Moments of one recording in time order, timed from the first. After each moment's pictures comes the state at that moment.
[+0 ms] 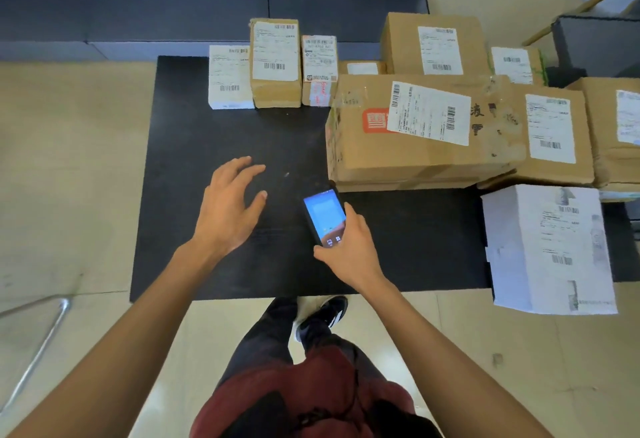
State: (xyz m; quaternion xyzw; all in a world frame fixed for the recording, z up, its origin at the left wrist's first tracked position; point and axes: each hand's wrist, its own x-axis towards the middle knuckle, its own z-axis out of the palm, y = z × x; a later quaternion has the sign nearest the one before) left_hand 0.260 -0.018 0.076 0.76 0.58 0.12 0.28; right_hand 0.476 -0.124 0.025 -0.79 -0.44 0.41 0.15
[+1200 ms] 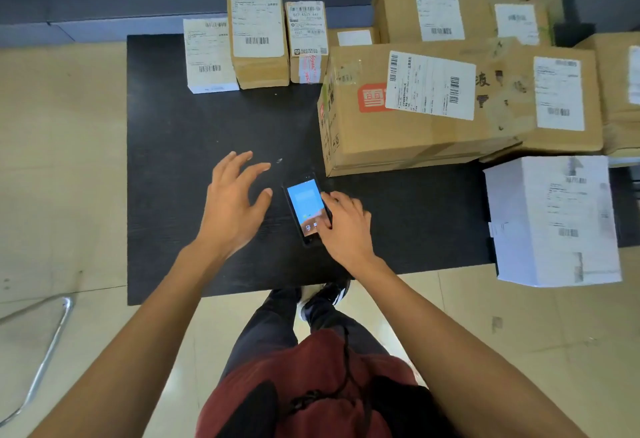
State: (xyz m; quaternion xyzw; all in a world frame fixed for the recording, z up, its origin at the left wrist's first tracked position) left_hand 0.273 -0.017 0.062 0.76 0.57 0.09 0.32; right_hand 0.473 -0.109 -0.007 -0.77 -0.56 0.29 0.07
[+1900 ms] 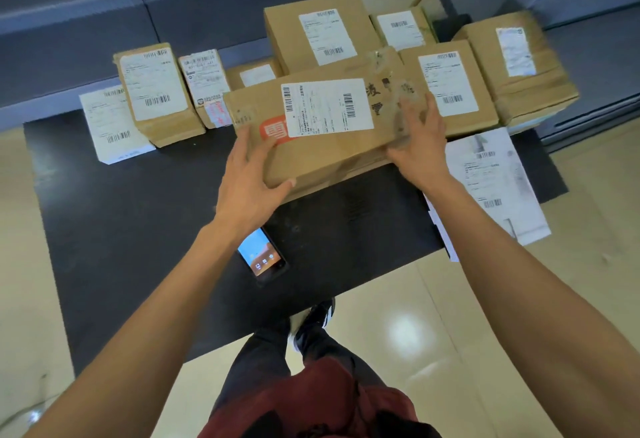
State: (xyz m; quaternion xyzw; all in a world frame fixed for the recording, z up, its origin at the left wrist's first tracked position) left_hand 0.430 0.028 0.082 0.81 0.46 0.10 0.35; right_hand 0.721 -0.078 0.089 -0.88 -0.42 0.15 0.15
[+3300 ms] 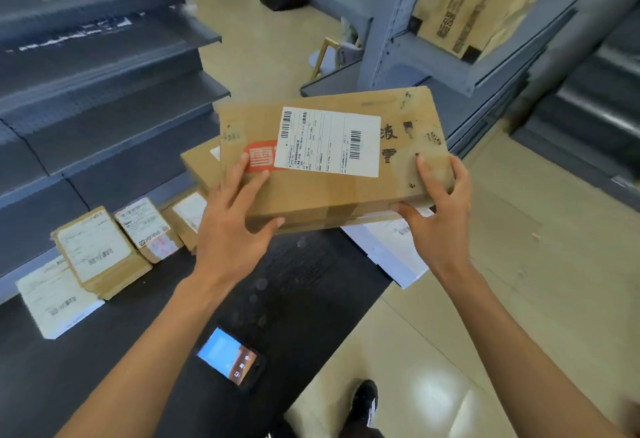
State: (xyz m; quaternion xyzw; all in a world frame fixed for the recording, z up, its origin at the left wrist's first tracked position) left_hand 0.495 0.021 0.202 0.89 0.16 0.31 0.28; right_hand 0.682 -0.233 0.225 -0.86 -0.28 -0.12 0.41
